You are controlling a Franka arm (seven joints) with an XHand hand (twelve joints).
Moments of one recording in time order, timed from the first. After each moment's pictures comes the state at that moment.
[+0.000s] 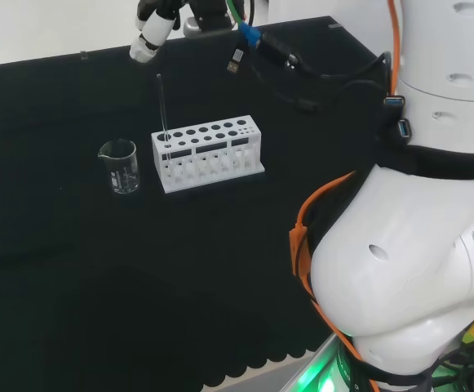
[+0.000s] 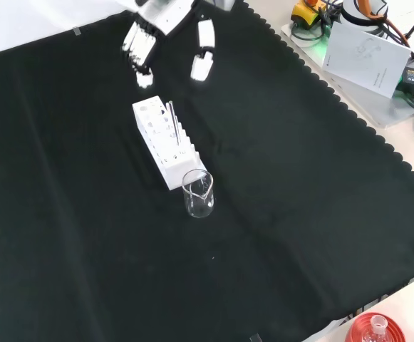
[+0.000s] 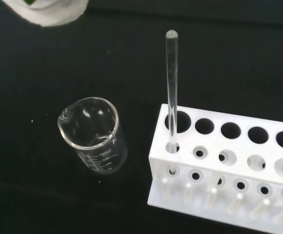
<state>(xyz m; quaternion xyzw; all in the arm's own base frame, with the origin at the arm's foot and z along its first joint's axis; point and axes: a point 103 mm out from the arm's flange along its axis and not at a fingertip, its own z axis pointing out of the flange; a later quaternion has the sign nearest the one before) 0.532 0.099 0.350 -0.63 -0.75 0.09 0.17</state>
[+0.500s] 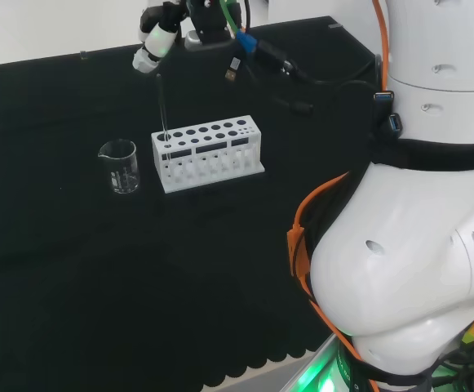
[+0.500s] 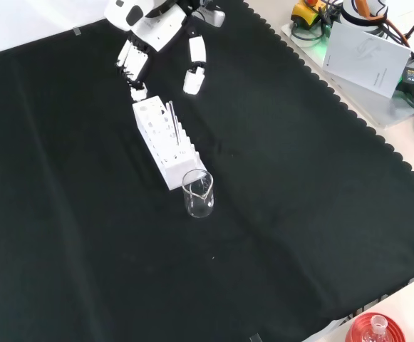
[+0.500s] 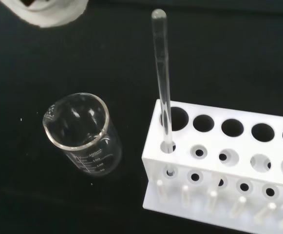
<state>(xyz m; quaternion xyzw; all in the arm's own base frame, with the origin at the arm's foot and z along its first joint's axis) 0.545 0.092 0.322 -0.63 -0.75 0.09 0.18</state>
